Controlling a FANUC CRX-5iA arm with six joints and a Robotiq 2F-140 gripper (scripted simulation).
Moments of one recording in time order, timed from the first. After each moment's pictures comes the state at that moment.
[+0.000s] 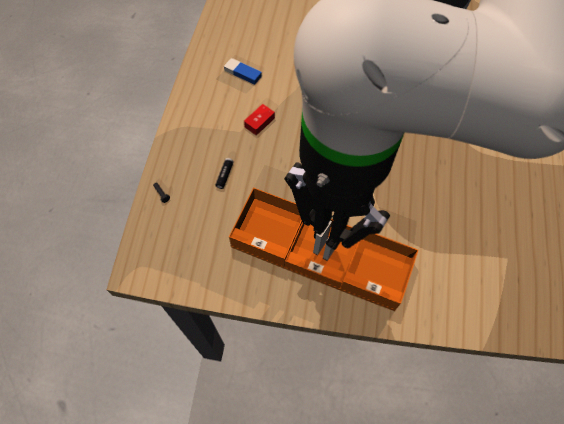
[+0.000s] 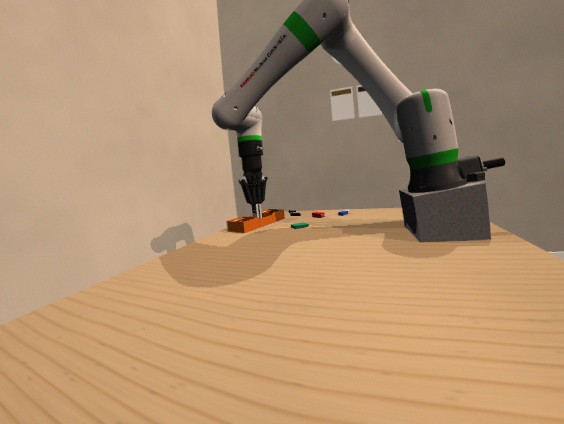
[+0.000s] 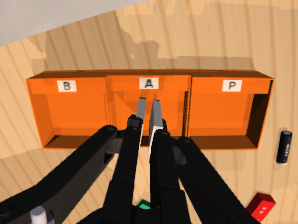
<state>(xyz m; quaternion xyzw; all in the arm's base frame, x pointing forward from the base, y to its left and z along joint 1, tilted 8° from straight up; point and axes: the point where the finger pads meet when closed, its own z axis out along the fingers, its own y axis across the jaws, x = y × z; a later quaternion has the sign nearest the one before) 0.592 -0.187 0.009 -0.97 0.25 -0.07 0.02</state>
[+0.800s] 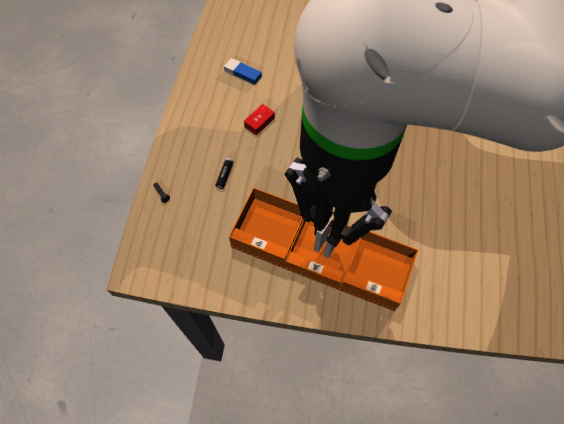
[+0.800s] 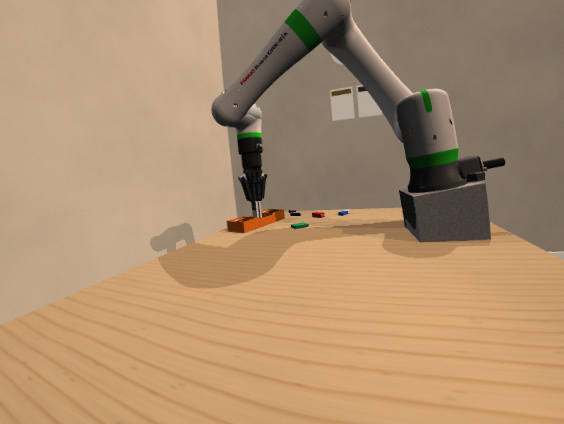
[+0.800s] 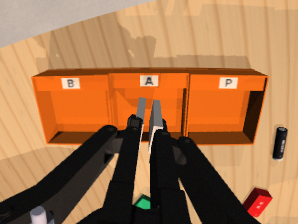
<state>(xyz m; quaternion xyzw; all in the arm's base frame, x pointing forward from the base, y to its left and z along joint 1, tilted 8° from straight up) 0.591 -0.187 0.019 -0.97 0.25 -0.07 0.02</state>
